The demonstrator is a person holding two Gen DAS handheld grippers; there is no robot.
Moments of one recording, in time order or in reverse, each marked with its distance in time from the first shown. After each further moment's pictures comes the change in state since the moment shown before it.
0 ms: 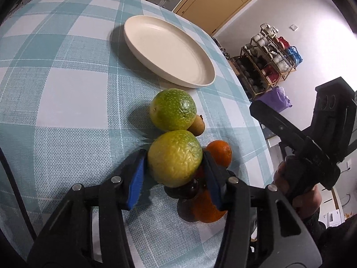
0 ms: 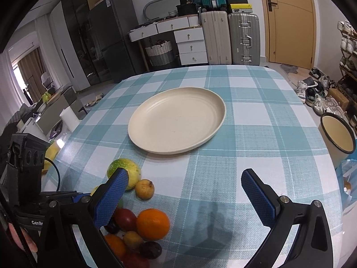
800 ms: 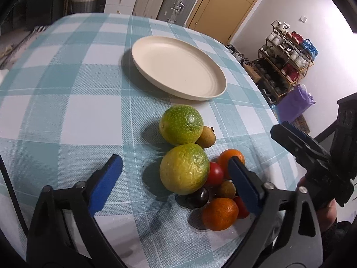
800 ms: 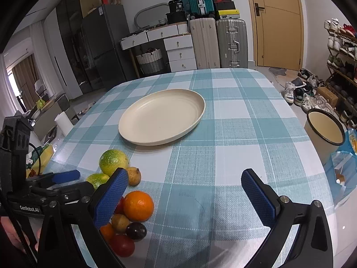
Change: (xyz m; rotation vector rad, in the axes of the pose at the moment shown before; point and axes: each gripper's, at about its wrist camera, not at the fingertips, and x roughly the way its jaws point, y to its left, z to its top) left arm -0.022 -0.017 -0.011 0.084 -0.083 0.196; right arm -0.029 -0.016 -0.028 0.023 -0.065 -0.074
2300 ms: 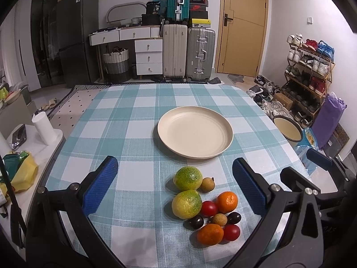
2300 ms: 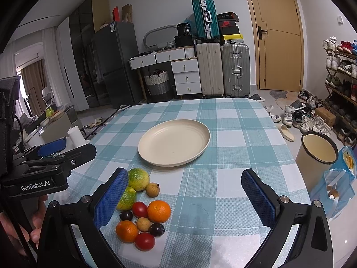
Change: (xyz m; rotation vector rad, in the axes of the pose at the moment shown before) left arm -0.121 -0.088 0.005 0.140 -0.355 0.347; right arm -0.074 0.020 0.004 -0.033 -0.157 0.013
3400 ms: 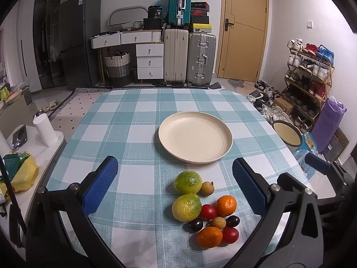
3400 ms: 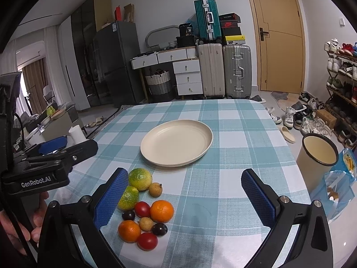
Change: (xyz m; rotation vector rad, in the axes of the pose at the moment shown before) left arm 0.005 0.001 0.005 -0.005 -0.022 0.007; right arm 0.001 0.006 -0.001 -0.012 0.000 -0.001
